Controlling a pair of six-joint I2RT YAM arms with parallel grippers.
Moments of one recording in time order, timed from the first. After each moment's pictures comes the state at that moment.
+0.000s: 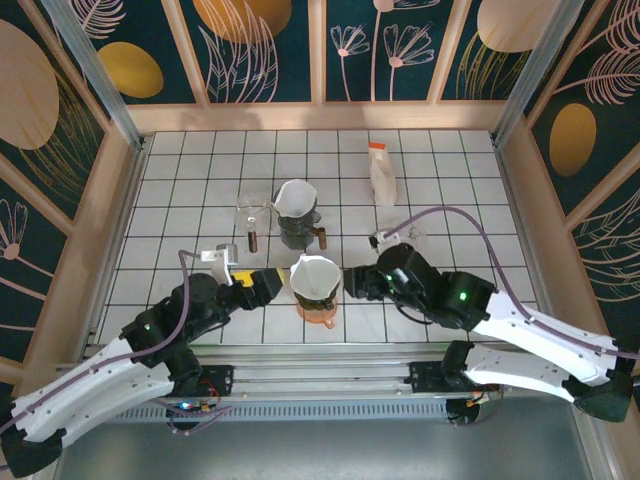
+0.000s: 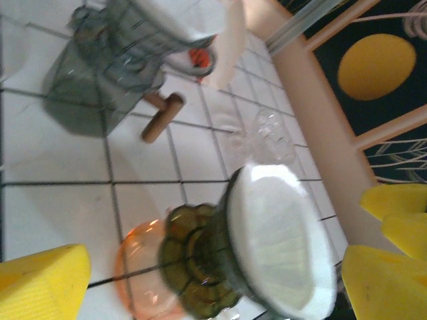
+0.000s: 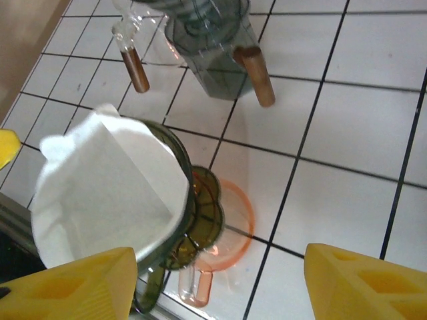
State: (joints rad) left arm -0.92 0.49 0.46 -0.36 -0.15 -0.92; right arm 1.10 0.85 0.83 -0.68 0.25 0.71
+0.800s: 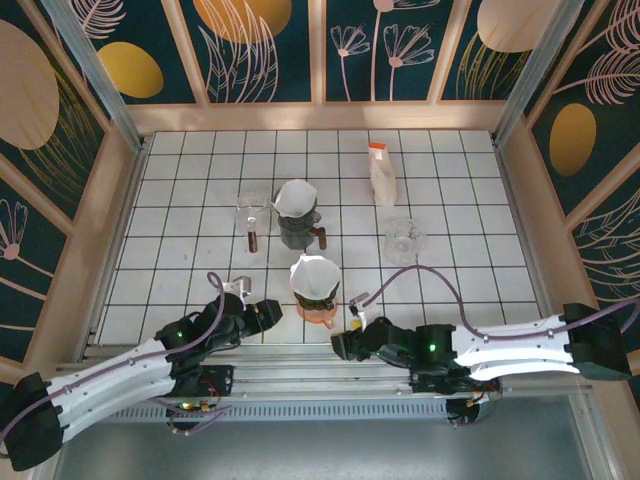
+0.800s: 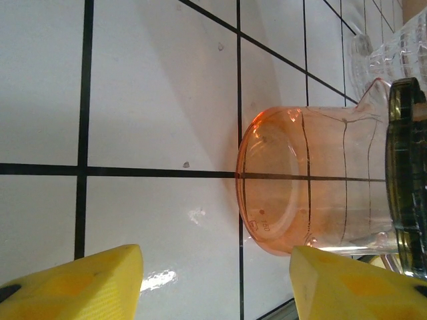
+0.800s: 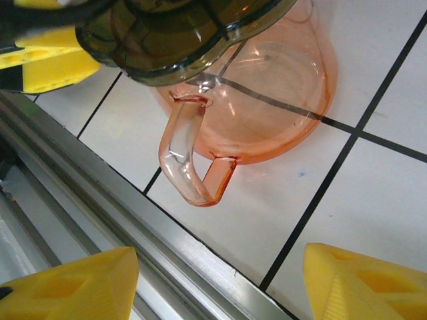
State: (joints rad) left arm -0.92 0.64 0.12 -0.12 -0.02 -1.14; right arm 1.49 0.92 0.27 -0.06 0.37 0.81
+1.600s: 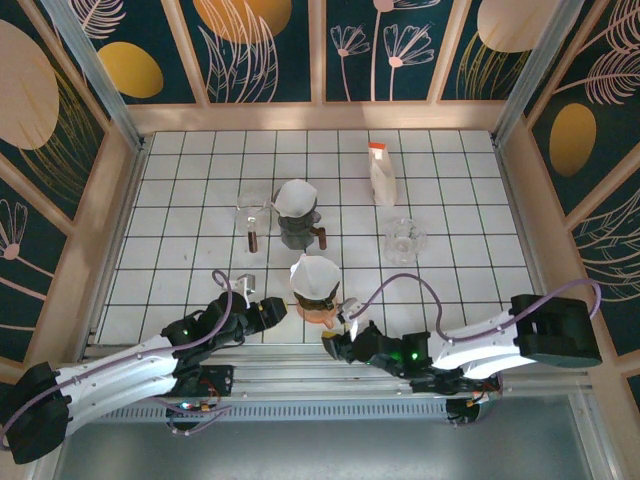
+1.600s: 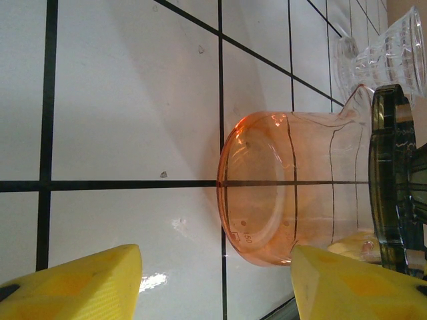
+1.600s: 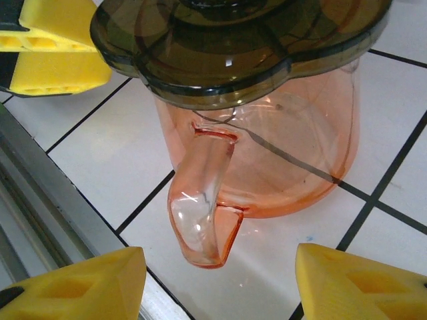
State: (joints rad) left arm -0.92 0.71 0.12 -0.02 -0.01 -1.15; right arm 1.53 1.21 0.20 0.37 0.53 0.60
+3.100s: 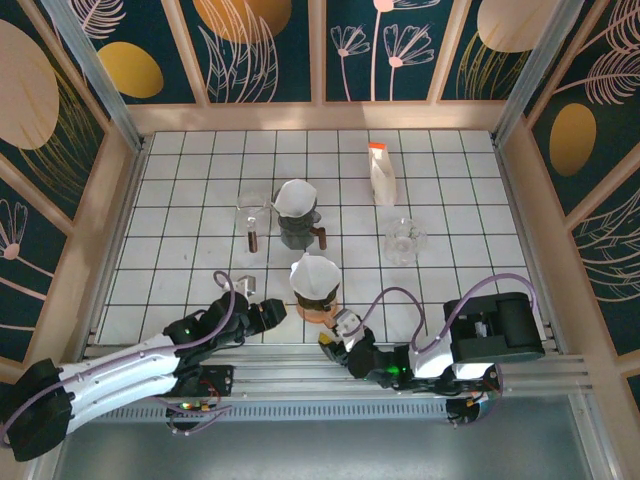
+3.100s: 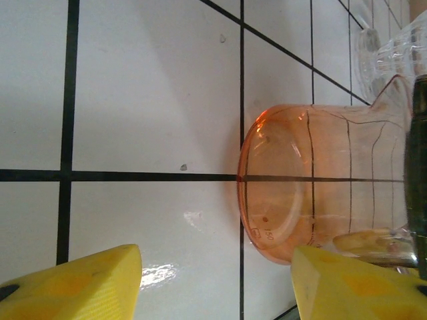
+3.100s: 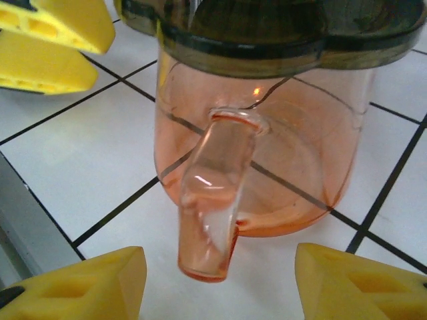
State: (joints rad) left arm -0.92 0.75 0.12 -0.03 -0.01 -1.15; right arm 1.62 1.55 0.15 0.84 0.78 0.43
